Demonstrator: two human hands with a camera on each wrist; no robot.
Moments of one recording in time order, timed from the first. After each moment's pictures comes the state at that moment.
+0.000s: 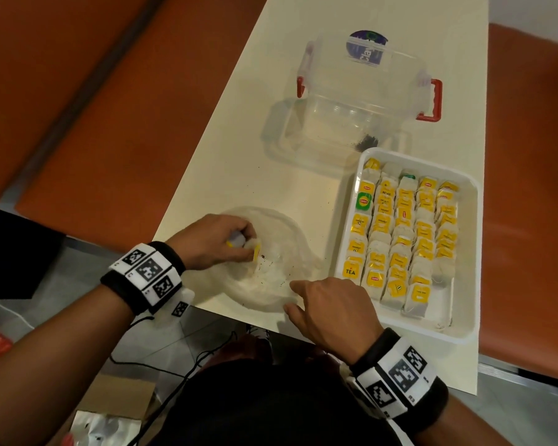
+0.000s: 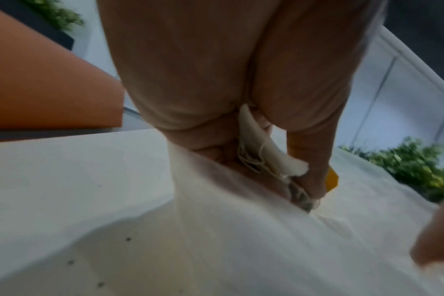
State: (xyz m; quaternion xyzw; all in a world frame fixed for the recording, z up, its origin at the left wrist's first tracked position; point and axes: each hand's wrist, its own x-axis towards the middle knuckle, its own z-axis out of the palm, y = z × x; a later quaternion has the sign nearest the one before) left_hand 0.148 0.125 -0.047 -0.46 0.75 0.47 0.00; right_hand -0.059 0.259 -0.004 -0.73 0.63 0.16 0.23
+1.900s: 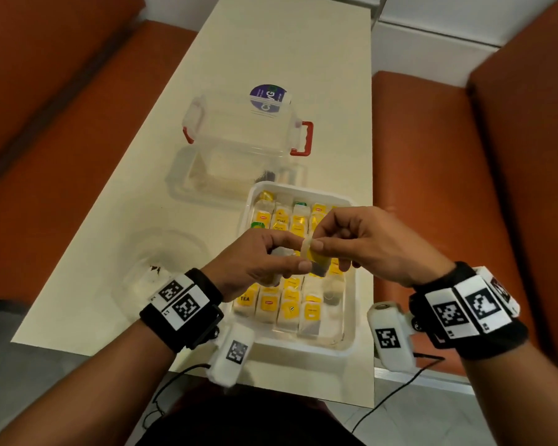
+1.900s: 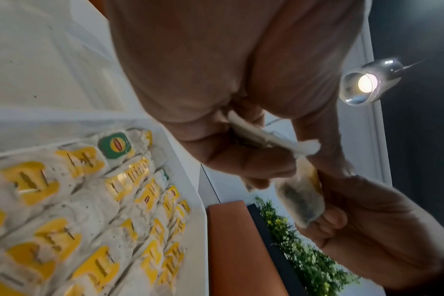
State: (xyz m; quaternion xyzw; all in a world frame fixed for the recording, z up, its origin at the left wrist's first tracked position) left_hand -0.084 0.179 0.023 -0.33 0.55 0.74 -0.18; right_hand -0.286 0.230 0.100 -0.59 0.63 -0.20 0.46
